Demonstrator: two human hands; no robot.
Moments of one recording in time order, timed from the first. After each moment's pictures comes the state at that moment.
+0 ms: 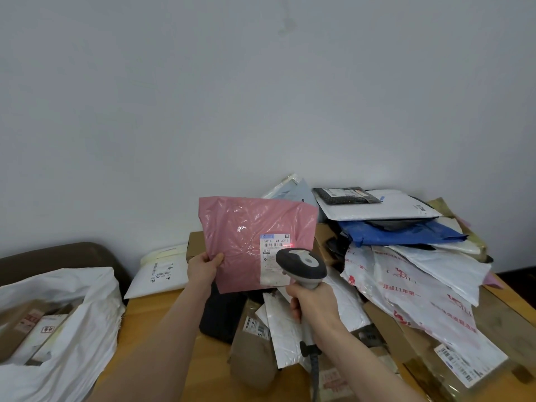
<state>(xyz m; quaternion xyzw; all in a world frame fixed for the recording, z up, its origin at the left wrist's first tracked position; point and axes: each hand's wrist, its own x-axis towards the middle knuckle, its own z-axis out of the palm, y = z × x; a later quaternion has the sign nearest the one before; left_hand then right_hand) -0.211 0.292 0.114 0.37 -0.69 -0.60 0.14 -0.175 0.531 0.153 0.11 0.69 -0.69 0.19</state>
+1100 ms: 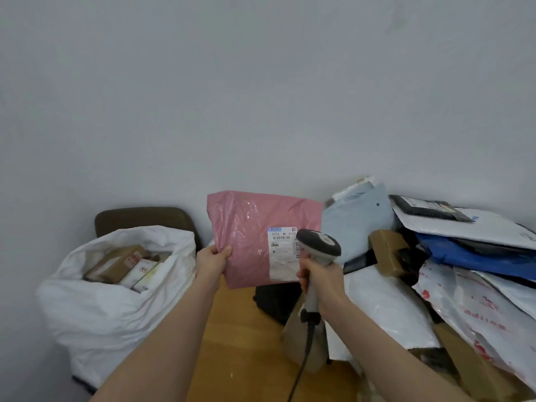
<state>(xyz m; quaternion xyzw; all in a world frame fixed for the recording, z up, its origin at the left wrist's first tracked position) -0.101 0.216 0.133 0.44 -0.64 -0.58 0.24 -0.161 0.440 0.163 0.05 0.64 -0.73 0.24</state>
